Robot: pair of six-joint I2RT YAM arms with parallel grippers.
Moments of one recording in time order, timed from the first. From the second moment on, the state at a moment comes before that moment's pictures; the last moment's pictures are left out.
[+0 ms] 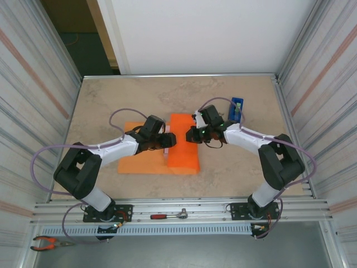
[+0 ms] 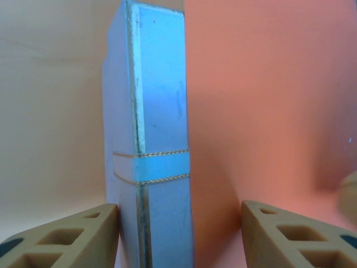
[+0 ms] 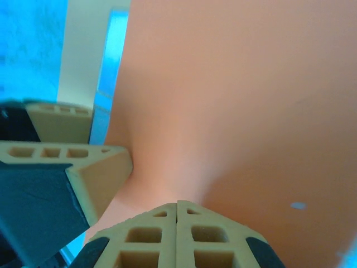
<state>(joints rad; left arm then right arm) -0.64 1.57 0.86 -0.19 0.12 -0.68 0.55 1.62 1.00 -0.28 -0.44 0.57</state>
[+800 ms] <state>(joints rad) -0.67 1.56 0.84 -0.13 0.06 -0.73 0.40 1.76 1.19 -0.42 -0.49 0.51</state>
